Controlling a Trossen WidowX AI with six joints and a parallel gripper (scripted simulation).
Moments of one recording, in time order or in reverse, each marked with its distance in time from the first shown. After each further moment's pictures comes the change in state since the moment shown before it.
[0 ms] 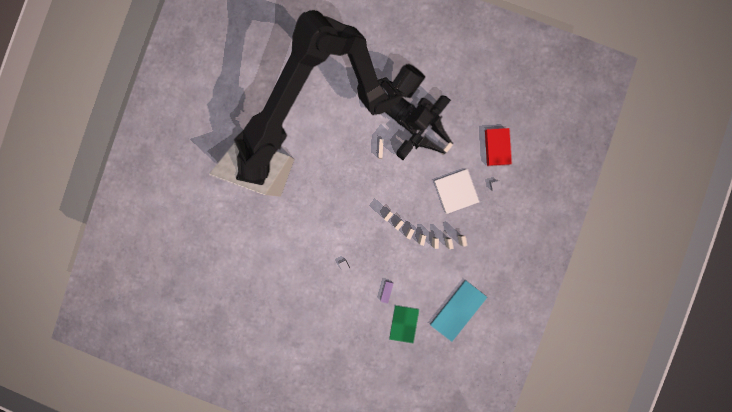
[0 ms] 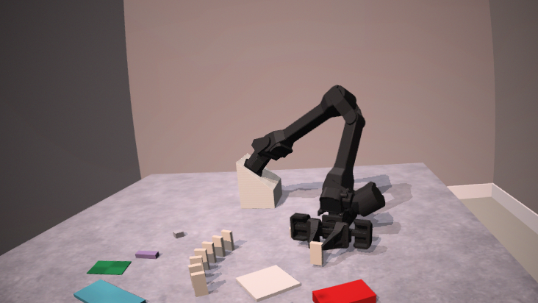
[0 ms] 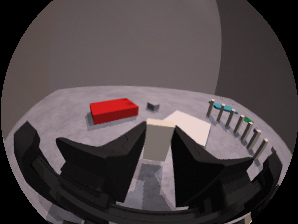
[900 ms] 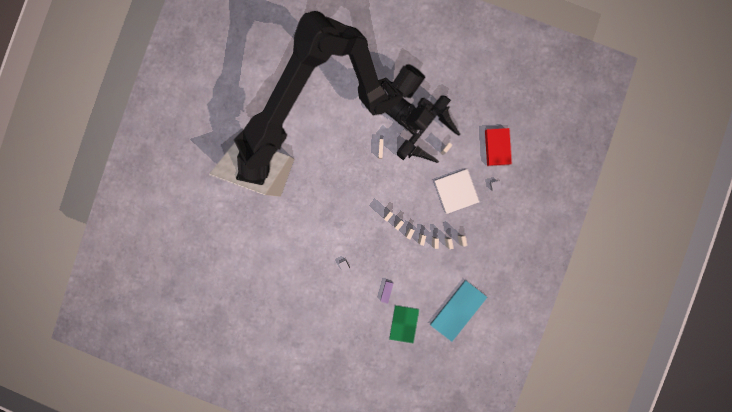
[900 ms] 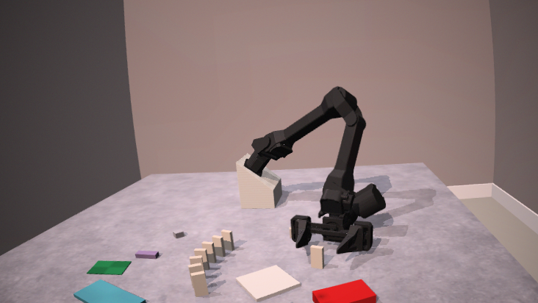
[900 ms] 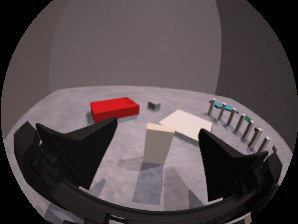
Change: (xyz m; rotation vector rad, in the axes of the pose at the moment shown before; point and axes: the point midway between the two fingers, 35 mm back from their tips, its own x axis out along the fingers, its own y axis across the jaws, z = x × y) arm 0.000 0.002 -0.004 0.006 -0.006 0.002
